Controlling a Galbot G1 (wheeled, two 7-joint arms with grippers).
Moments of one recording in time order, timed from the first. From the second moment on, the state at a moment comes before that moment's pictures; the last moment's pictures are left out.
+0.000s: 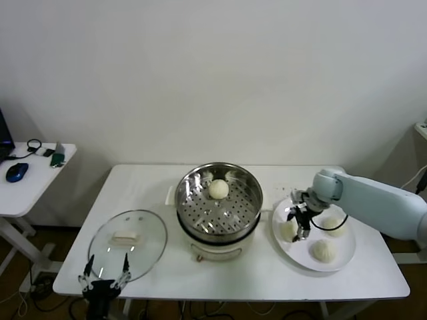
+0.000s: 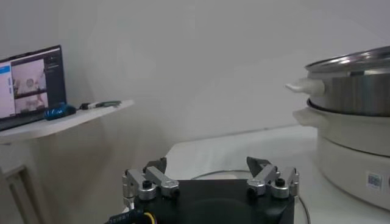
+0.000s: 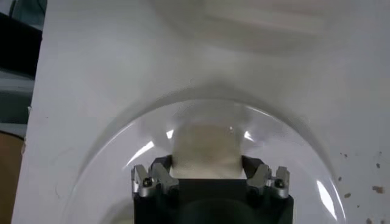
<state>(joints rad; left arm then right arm) 1.78 -1.48 -0.65 -1.96 0.03 -0.16 -0.13 0.24 0.79 -1.28 1.15 0.31 -0.24 -0.97</state>
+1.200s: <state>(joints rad) 1.80 -1.47 -0.61 -2.00 0.05 -0.15 -0.14 0.83 1.08 -1.59 1.21 0.86 -0.31 -0.93</state>
